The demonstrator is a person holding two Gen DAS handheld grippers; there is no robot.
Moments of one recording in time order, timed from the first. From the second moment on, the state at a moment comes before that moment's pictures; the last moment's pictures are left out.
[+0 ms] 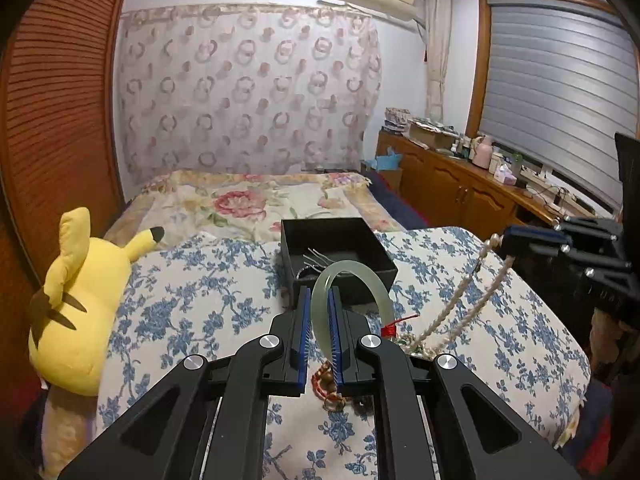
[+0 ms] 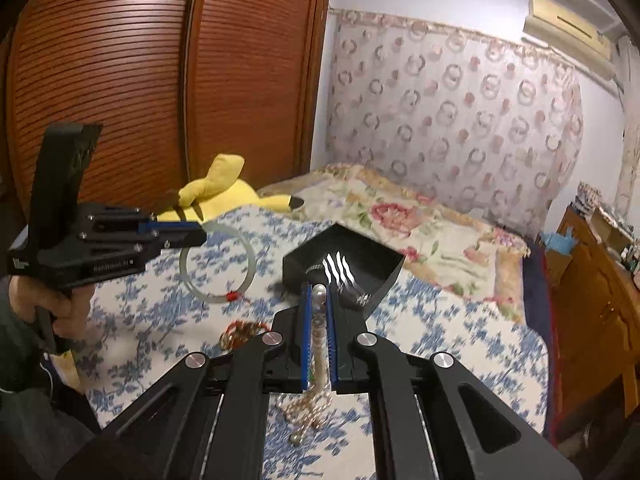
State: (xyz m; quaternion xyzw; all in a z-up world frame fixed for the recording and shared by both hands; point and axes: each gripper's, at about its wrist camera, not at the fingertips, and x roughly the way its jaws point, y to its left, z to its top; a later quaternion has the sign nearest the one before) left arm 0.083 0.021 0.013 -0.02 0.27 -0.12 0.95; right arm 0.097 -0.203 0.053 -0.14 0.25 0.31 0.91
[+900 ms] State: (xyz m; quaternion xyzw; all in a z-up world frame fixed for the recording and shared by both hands) left arm 0.145 0.014 0.029 -0.01 0.27 -0.12 0.96; right arm 0.163 -0.195 0.134 -0.13 0.17 0.28 0.94
